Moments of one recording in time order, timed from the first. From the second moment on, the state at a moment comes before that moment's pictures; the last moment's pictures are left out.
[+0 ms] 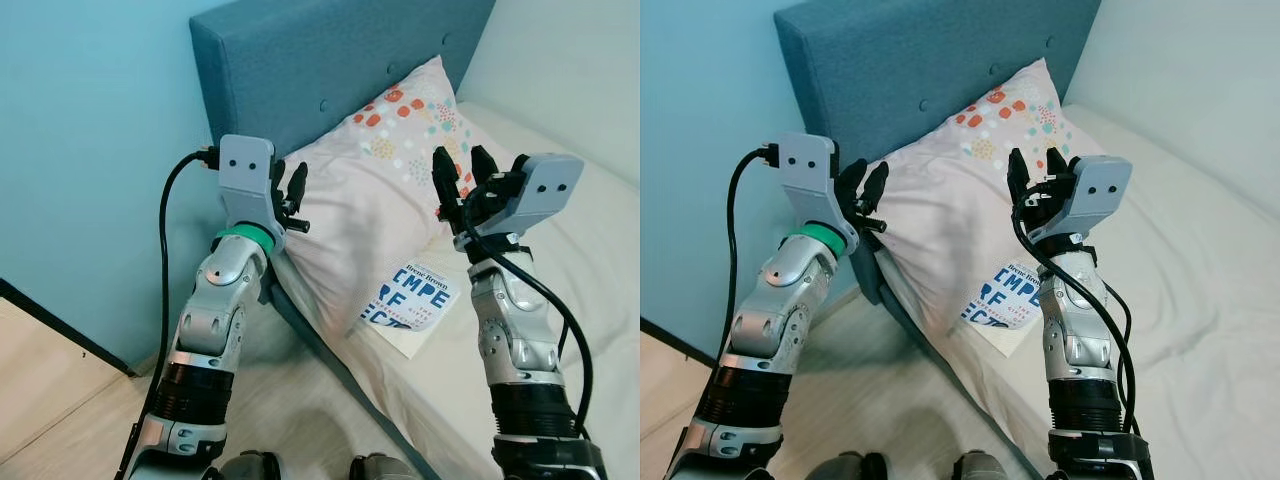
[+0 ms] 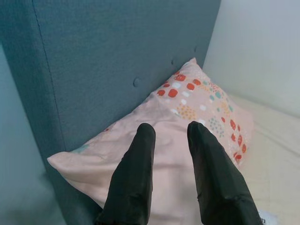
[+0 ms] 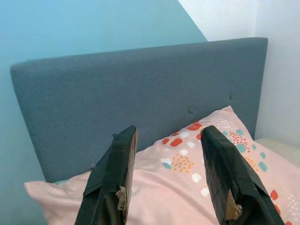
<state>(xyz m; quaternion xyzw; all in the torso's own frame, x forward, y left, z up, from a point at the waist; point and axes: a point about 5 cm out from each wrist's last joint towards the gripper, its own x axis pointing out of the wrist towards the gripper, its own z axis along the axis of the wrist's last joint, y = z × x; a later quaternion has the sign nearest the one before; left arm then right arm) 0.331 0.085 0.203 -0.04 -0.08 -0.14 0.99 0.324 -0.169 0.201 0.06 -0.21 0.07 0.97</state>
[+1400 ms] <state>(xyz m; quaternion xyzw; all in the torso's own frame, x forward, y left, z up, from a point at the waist) 0.330 0.089 0.196 -0.04 -0.07 -0.13 0.99 0.327 -0.165 0.191 0.07 -0.19 0.07 0.98</state>
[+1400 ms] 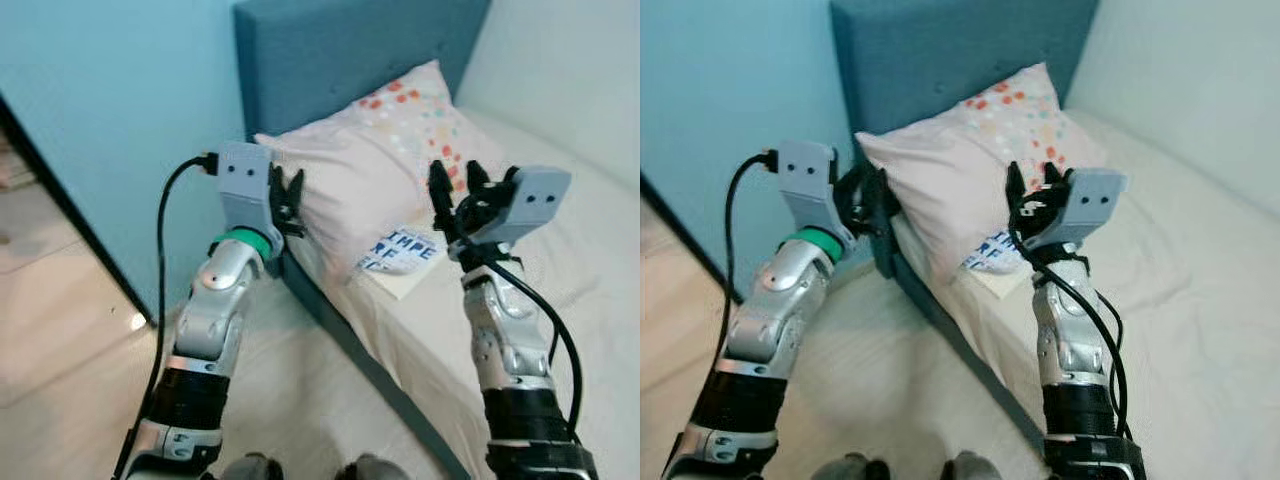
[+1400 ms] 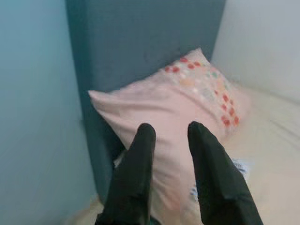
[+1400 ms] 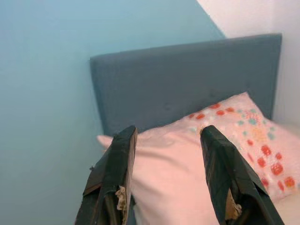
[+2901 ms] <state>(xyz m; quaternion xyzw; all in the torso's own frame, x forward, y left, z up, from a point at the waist) 0.330 0.084 0.194 -0.04 -0.05 -0.15 0.99 0.330 -0.176 0.183 0.07 -0.17 0.04 0.98</state>
